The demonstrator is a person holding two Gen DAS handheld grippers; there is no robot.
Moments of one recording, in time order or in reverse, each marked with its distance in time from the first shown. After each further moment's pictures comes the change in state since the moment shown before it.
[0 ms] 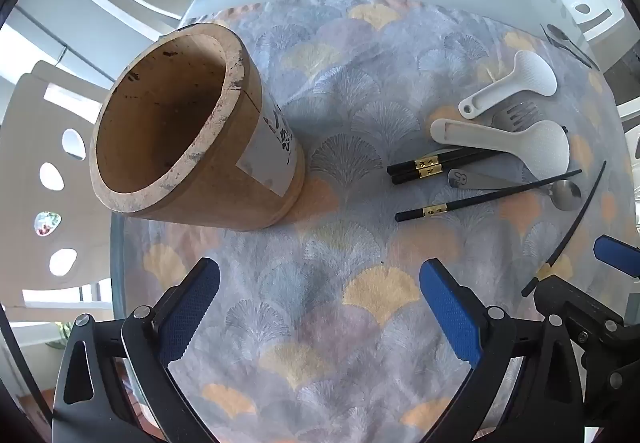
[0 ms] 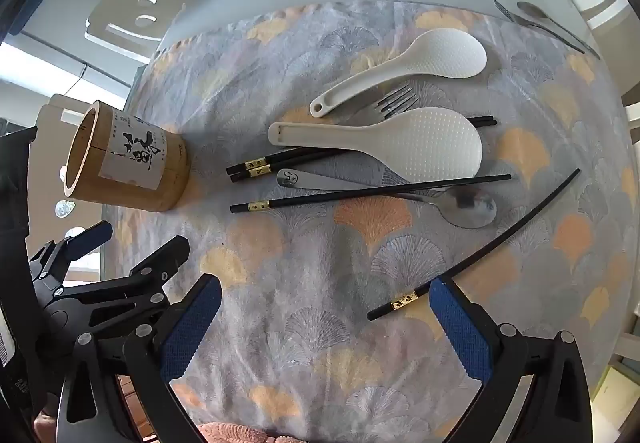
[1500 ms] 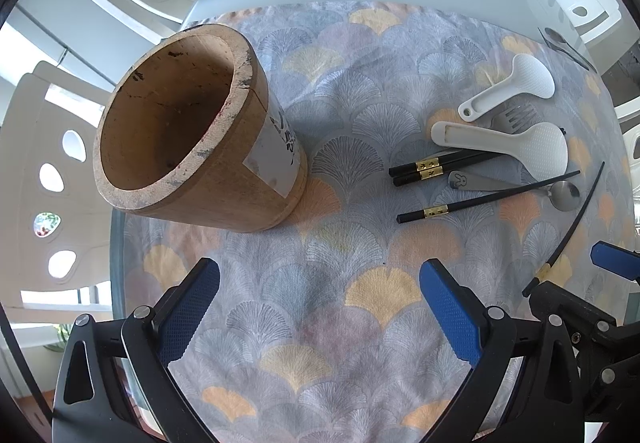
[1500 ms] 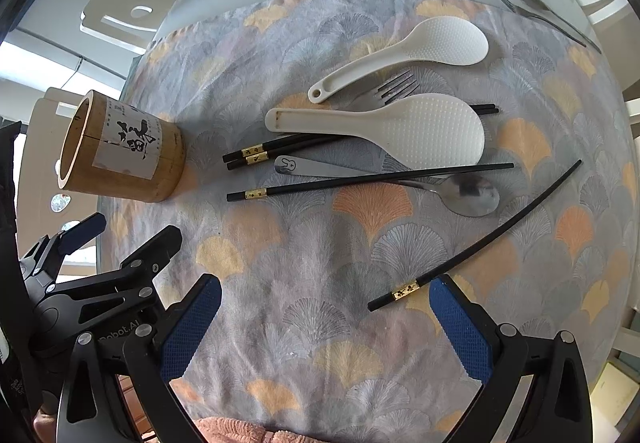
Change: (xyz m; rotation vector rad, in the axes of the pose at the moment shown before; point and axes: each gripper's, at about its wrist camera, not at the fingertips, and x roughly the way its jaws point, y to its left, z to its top) left arm -0.004 0.002 -0.001 -0.006 -0.008 -0.013; right arm 0.003 0.001 -0.001 0.008 0.029 -0.009
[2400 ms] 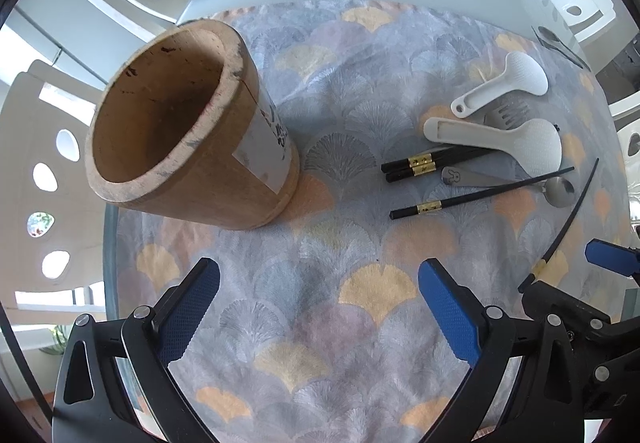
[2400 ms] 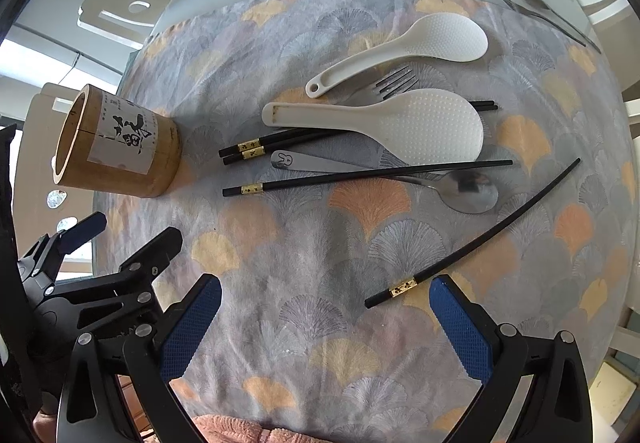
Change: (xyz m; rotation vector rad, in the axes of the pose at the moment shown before) left arm 0.003 -0.003 -0.001 0.008 -0.014 -0.022; right arm 0.003 0.000 0.001 -0.007 0.019 -0.010
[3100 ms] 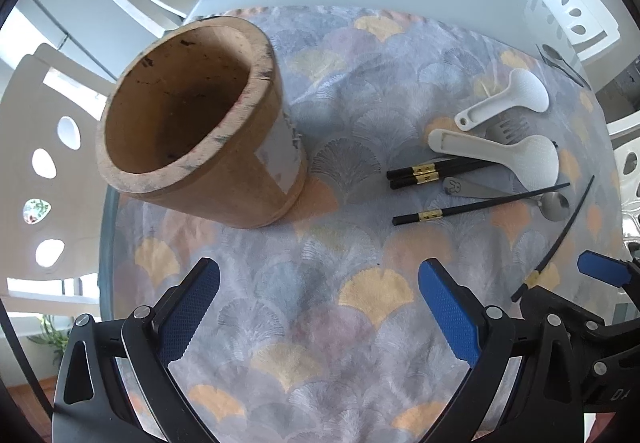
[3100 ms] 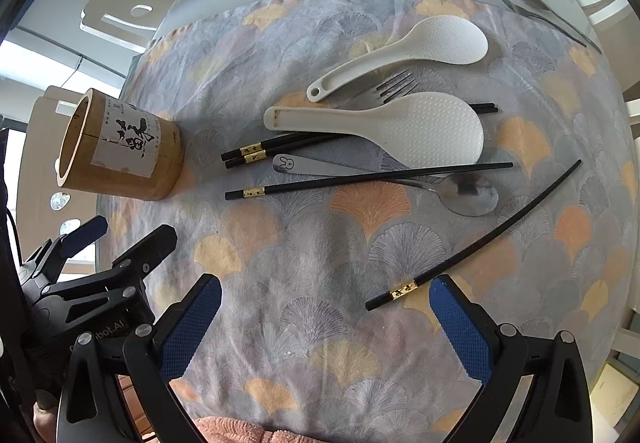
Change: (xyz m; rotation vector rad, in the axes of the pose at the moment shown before) left arm -0.003 0.010 -0.004 -0.054 -0.012 -0.021; right arm -0.002 0.001 -0.001 0.003 -0.011 0.011
